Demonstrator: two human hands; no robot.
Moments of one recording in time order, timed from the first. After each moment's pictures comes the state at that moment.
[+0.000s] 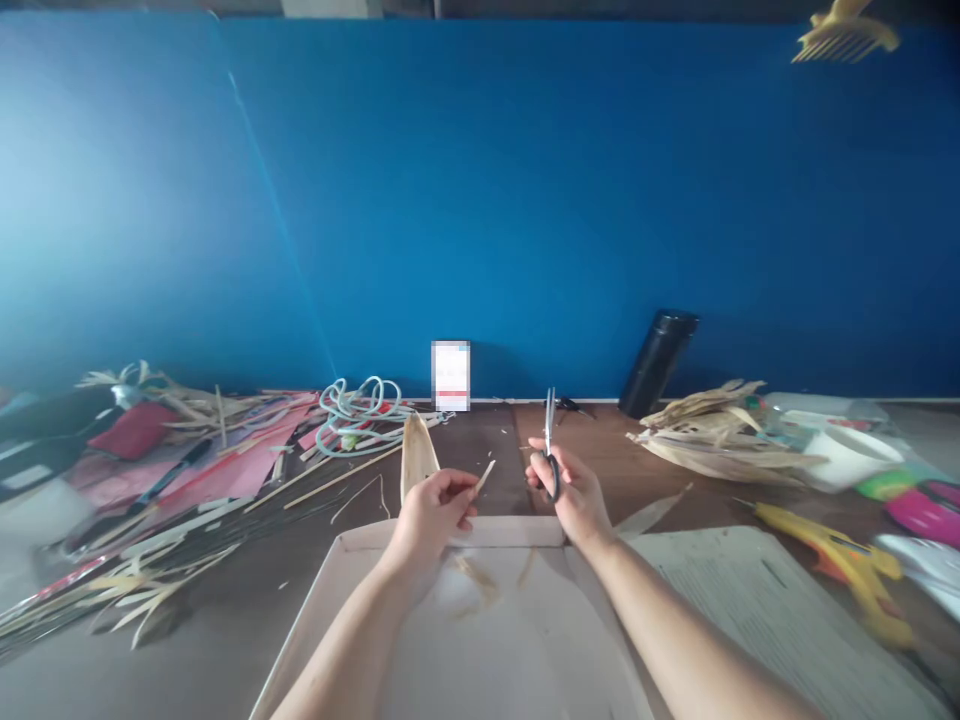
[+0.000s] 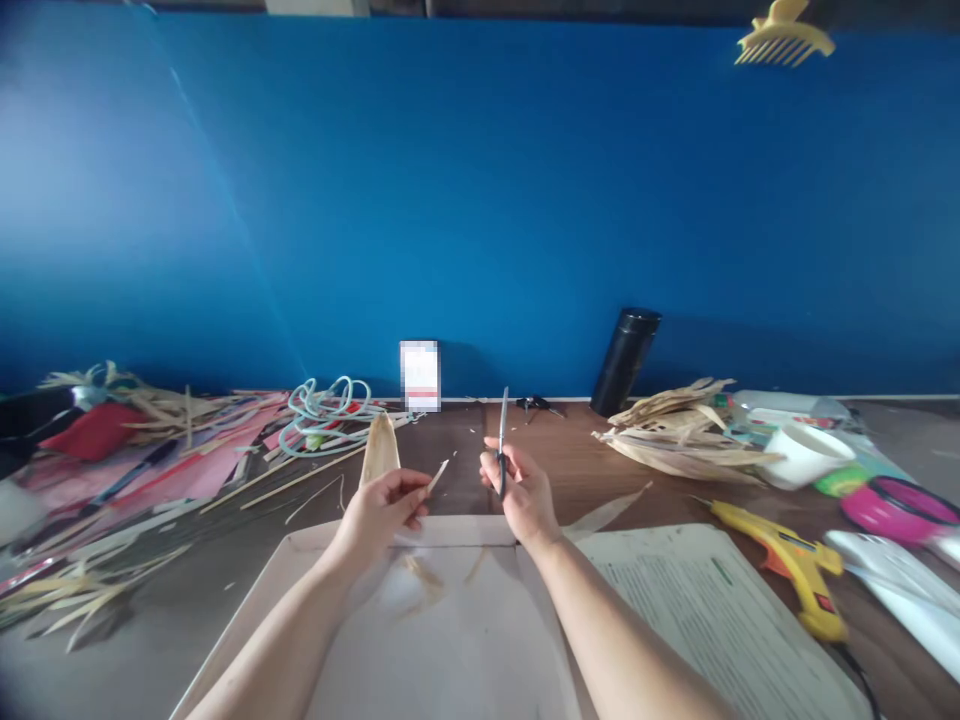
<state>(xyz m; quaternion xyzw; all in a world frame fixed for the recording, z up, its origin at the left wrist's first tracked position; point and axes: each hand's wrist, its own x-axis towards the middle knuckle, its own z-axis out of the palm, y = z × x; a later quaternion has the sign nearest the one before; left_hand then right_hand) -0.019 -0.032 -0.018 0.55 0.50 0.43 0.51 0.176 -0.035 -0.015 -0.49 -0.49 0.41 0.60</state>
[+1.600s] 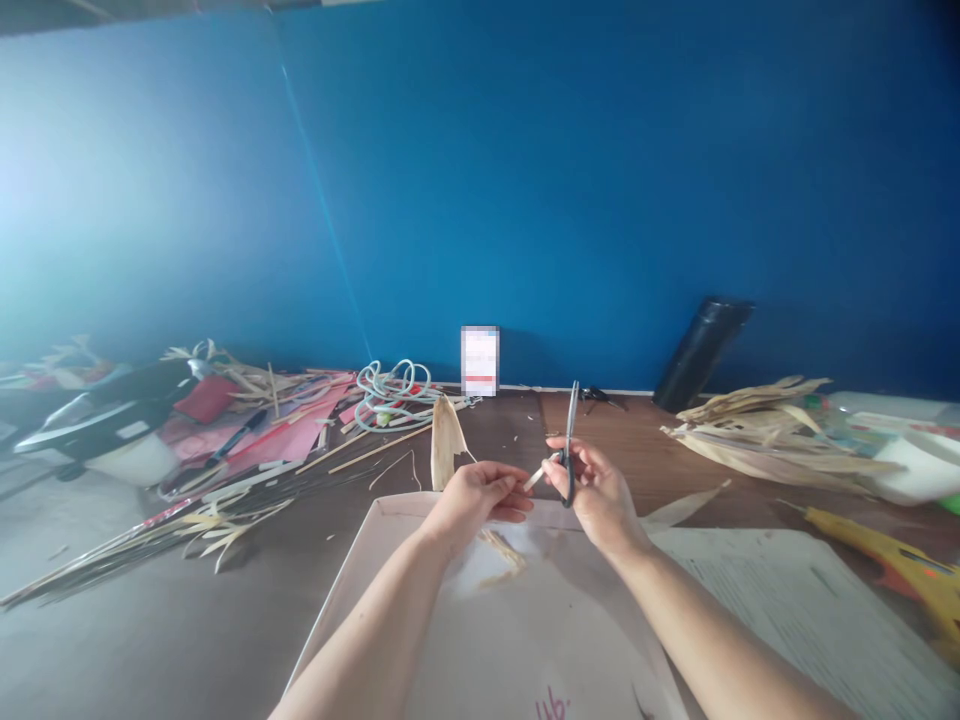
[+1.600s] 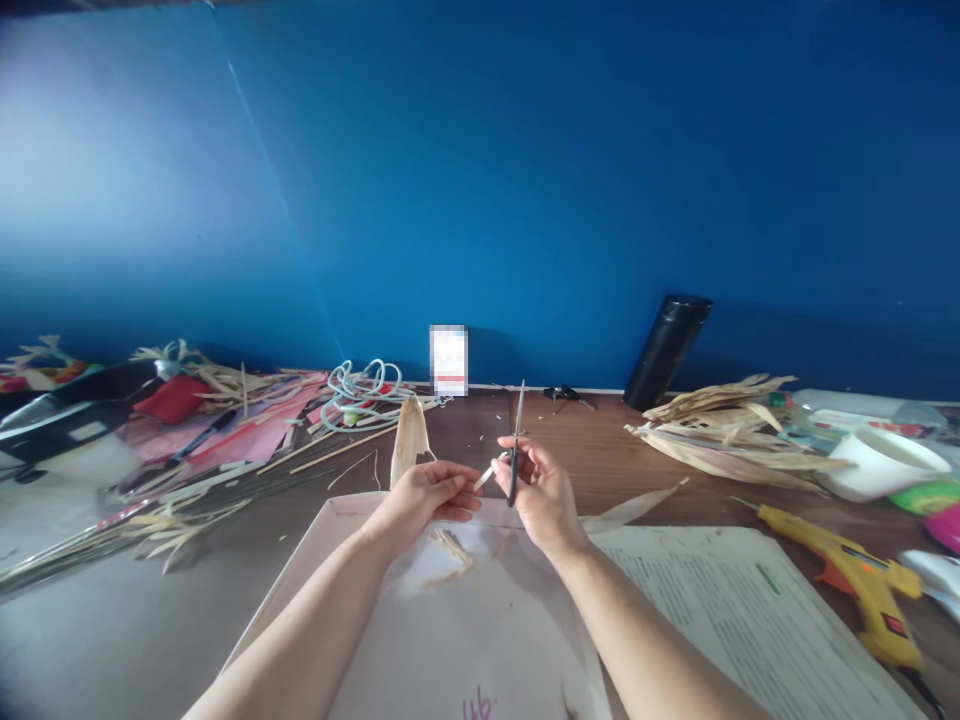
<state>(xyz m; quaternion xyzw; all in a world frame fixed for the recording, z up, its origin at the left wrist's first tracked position) -0.009 -0.048 -0.004 0.45 0.40 0.40 0.69 0.163 -0.052 -0.007 -0.46 -0.52 0.42 0.59</state>
